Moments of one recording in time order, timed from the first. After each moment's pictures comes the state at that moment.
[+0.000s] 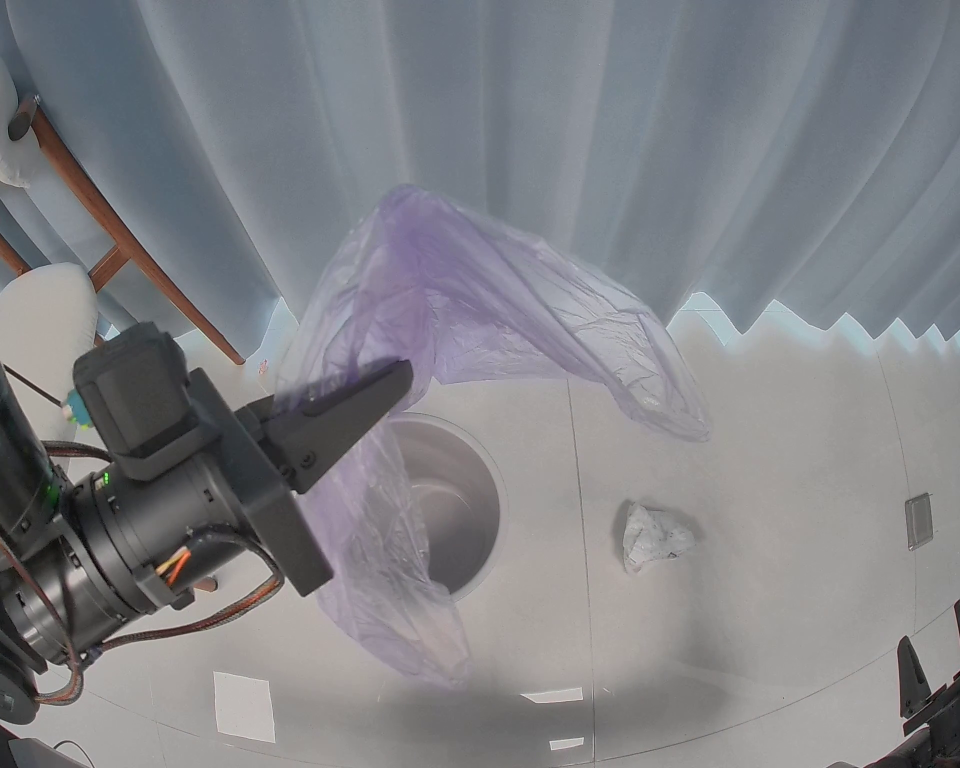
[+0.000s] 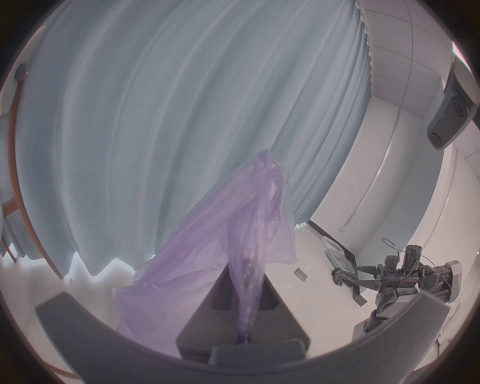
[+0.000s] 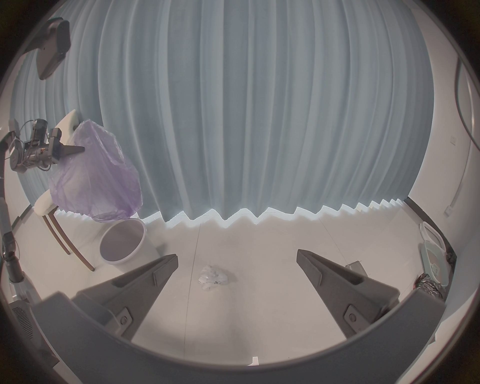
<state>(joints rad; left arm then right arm) -0.82 1.32 -0.58 -0.88 0.00 -0.03 0.00 0.02 -0.02 0.00 0.00 0.00</state>
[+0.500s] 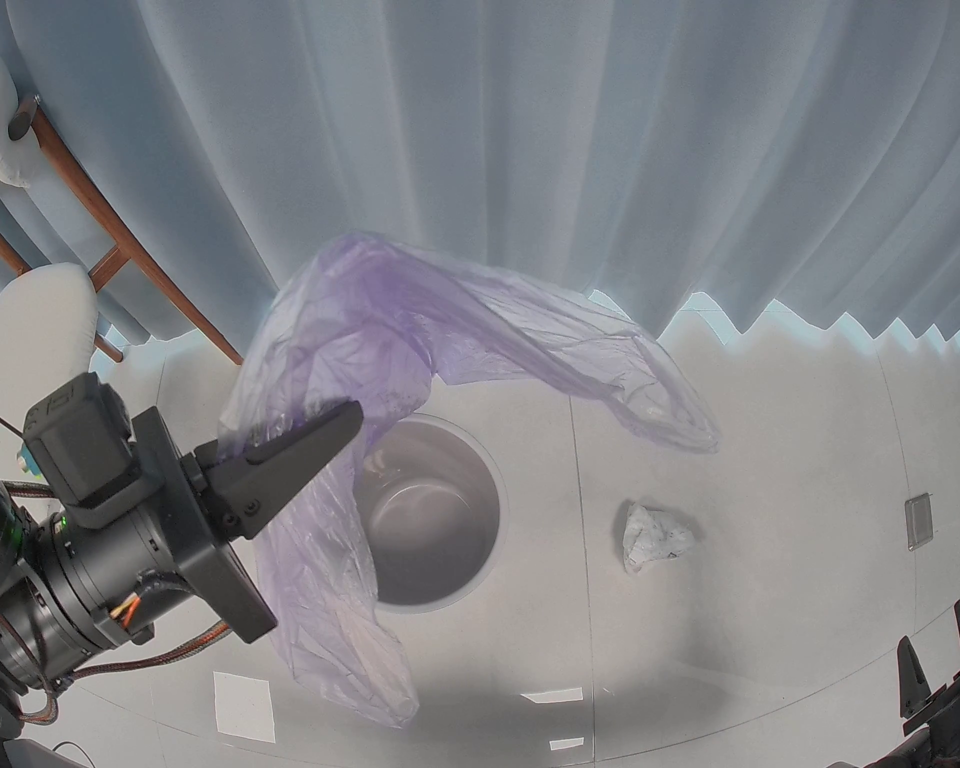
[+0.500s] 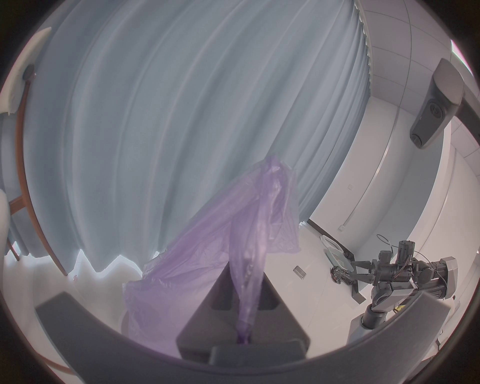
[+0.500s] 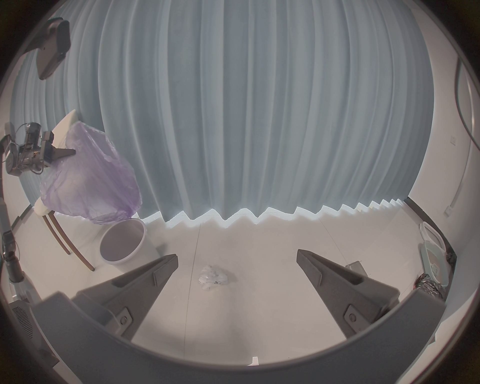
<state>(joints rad) -0.82 1.23 -0.48 -0.89 0.00 -0.03 0.00 0.02 -0.02 0.00 0.00 0.00</state>
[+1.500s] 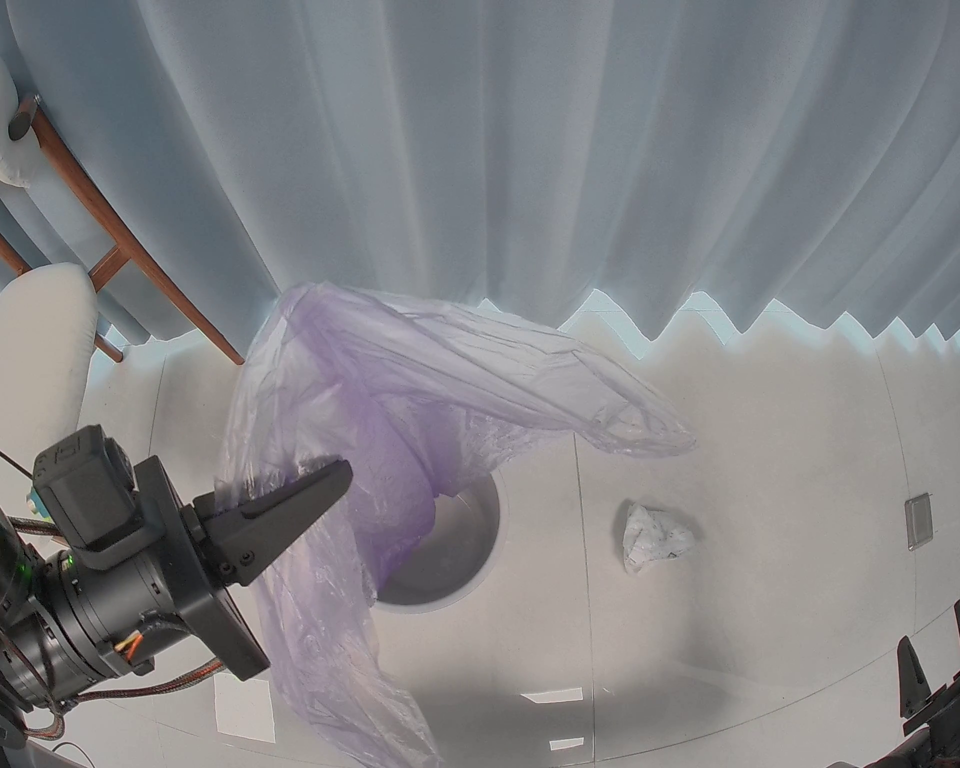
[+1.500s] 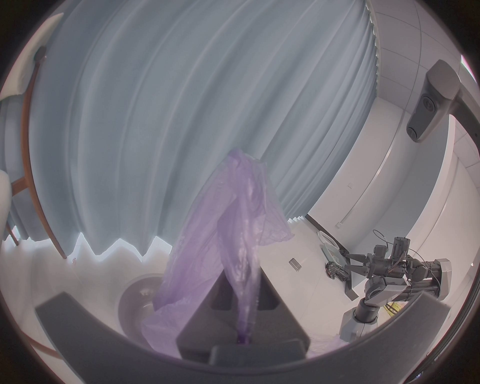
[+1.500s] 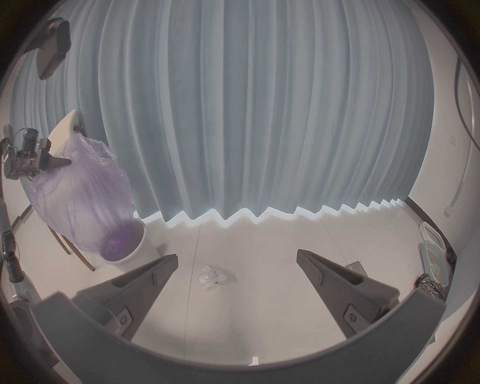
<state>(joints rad) -0.82 1.20 -0.40 -0.87 -0.01 -0.08 0.00 0.02 -0.02 0.00 0.00 0.00</state>
